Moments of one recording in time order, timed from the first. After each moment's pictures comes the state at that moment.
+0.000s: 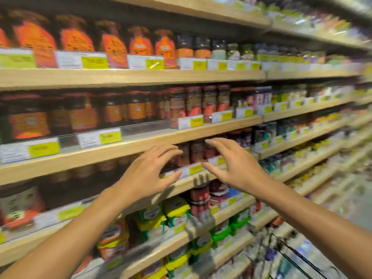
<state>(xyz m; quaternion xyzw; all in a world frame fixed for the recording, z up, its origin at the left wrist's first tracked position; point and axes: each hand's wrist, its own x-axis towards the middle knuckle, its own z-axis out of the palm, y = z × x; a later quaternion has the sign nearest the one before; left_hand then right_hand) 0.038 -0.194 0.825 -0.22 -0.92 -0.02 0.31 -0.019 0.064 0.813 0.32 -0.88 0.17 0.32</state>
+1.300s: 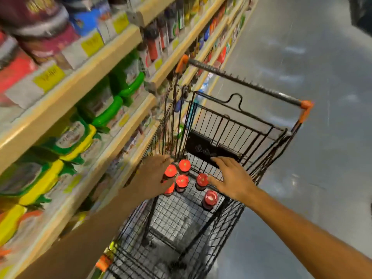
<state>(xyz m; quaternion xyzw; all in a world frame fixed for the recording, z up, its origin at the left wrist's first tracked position) -0.076 -0.002 0.297 -0.39 -0.90 -0.10 -0.18 0.044 0.255 0.306 -0.08 -0.98 0.16 -0.12</state>
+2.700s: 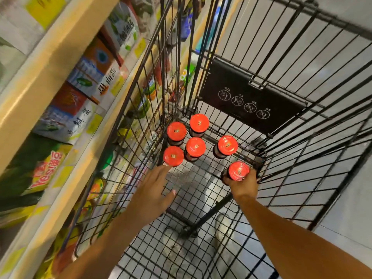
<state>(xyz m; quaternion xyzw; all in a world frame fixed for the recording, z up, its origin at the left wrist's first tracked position) -0.028 -0.062 0.041 -0.22 -0.88 -0.22 -0.35 0.067 0.197 -0.012 -0.61 -0.65 0.45 -0.09</state>
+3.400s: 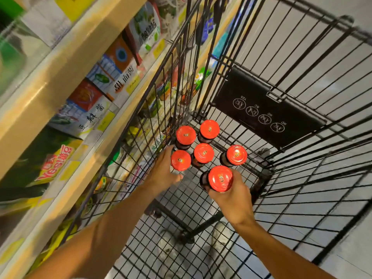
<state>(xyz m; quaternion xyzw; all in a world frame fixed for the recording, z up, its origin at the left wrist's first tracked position) -0.084 -0.021 -0.009 -0.05 -0.87 -0.32 -0.38 0.054 0.163 0.040 -0.36 -0.79 0.49 -0.09</state>
